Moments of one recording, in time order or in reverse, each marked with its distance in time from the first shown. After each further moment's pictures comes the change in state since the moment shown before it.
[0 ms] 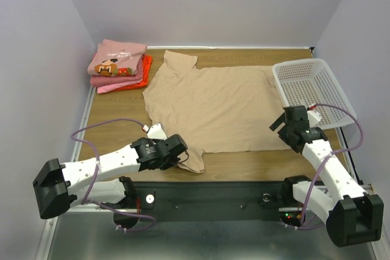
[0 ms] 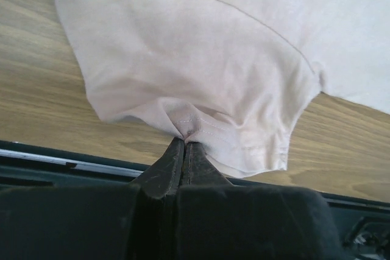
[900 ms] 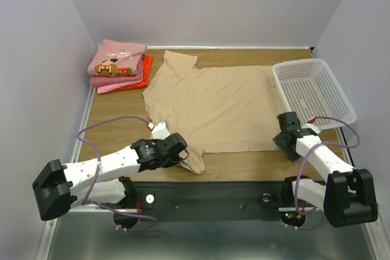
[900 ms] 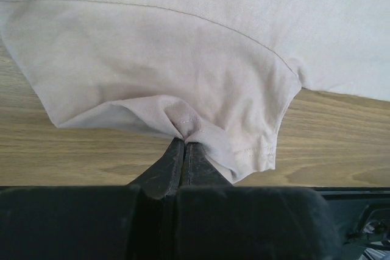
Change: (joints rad) left arm 0.032 -0.005 -0.062 0.183 0.028 0.161; right arm -0.023 0.156 -0.122 0.007 0.102 0.213
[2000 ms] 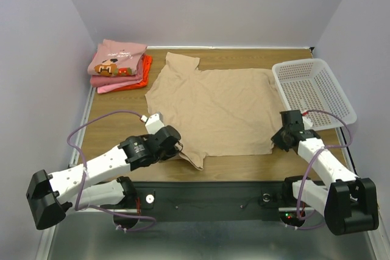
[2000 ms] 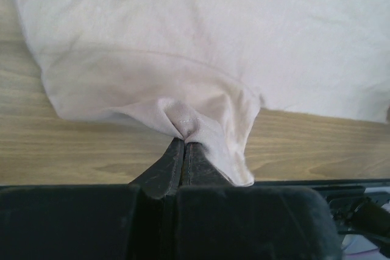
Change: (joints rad) left arm 0.038 -0.132 0.059 -0.057 -0.034 0.037; right arm -0.005 -0.077 -0.021 0.114 -0.231 -0.157
